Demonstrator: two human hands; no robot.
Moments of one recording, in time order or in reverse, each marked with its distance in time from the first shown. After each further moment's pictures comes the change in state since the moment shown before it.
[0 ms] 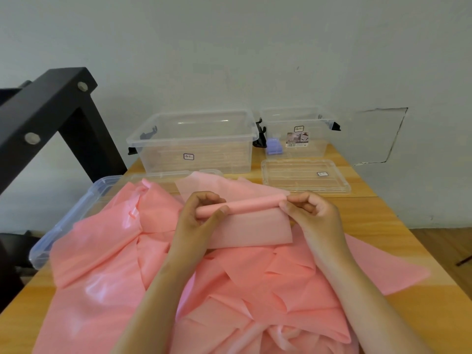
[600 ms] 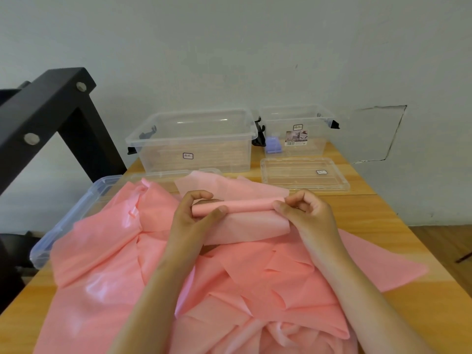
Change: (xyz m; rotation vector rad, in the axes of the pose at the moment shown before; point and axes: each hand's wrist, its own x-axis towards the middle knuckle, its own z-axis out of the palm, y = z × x) left_hand 0.002 -0.004 -0.004 -0.138 0.033 -0.112; right_hand -0.003 -0.002 0.004 -0.012 -0.027 0.017
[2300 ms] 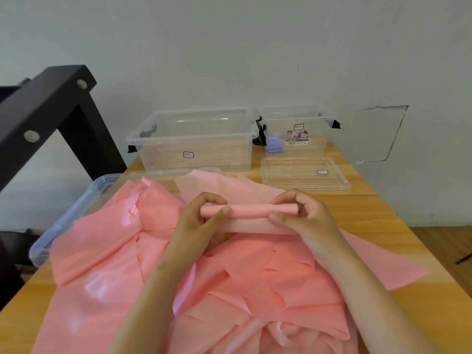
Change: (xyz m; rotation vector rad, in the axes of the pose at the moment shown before) left_hand -0.002 0.004 0.001 0.026 -0.179 0.026; right_hand 0.001 -0.002 -0.008 -0.019 -0.265 0.023
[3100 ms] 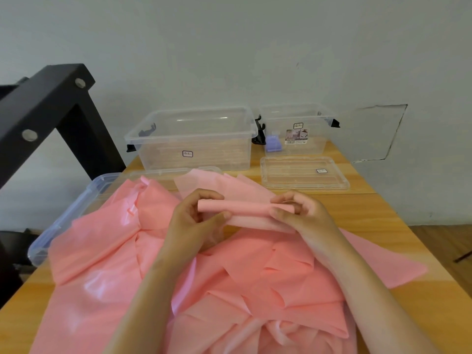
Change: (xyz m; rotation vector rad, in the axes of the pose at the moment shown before) left_hand -0.003 0.008 0.002 -0.047 -0.020 0.062; right_hand 0.001 0.002 -0.004 -0.038 -0.007 0.088
